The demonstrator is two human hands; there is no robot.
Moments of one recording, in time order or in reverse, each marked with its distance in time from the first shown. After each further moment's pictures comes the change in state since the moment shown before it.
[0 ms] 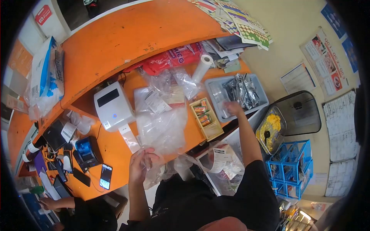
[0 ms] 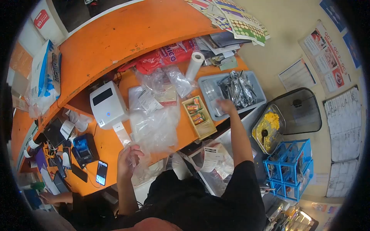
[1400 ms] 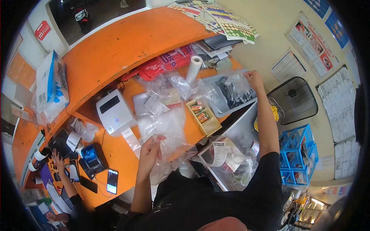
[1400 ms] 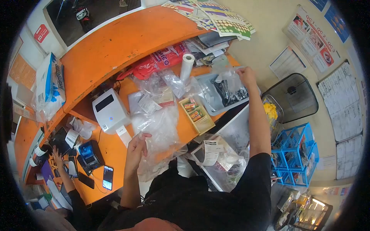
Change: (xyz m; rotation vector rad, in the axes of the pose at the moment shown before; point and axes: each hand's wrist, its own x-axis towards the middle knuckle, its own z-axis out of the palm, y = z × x) left_hand 0.007 0.025 0.043 0.445 -0.166 0.140; right_hand -0.043 -0.087 -0.189 -0.241 0.437 -0.335
